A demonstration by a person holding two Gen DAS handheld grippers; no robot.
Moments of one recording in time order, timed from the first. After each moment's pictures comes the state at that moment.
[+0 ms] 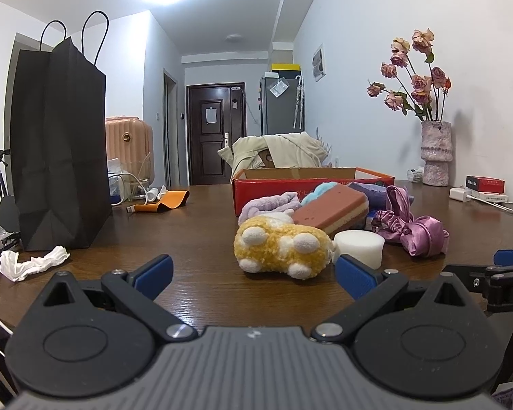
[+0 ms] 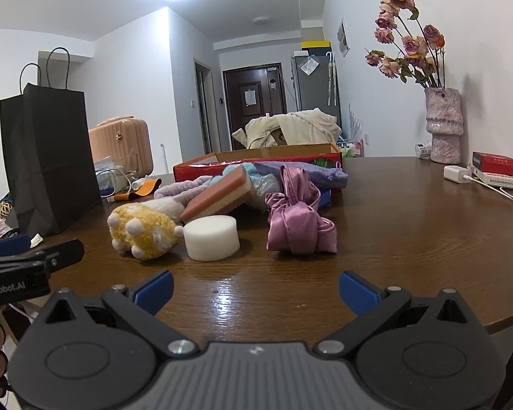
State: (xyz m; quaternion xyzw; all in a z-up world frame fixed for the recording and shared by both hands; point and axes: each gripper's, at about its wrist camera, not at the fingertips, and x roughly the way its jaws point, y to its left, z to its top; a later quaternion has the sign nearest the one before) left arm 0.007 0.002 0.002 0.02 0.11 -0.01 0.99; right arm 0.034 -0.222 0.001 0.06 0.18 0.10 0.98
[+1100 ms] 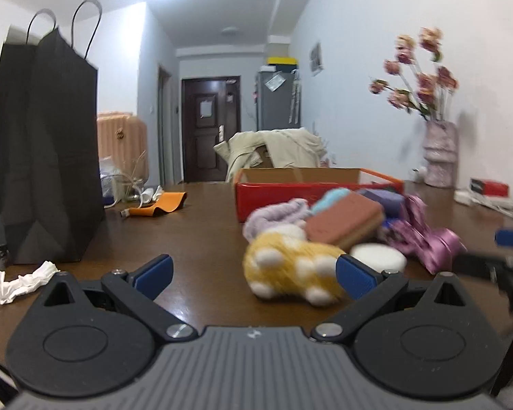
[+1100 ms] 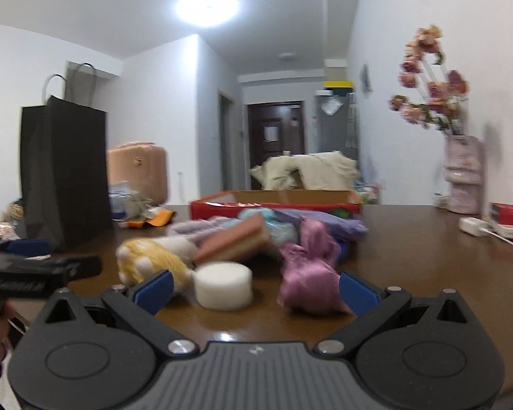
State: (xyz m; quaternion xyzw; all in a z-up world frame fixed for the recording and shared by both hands) left arm 0.054 0.023 0.018 0.01 0.13 -0.01 0.99; right arm 0.062 -0.211 0.017 0.03 0.12 0.16 0.98
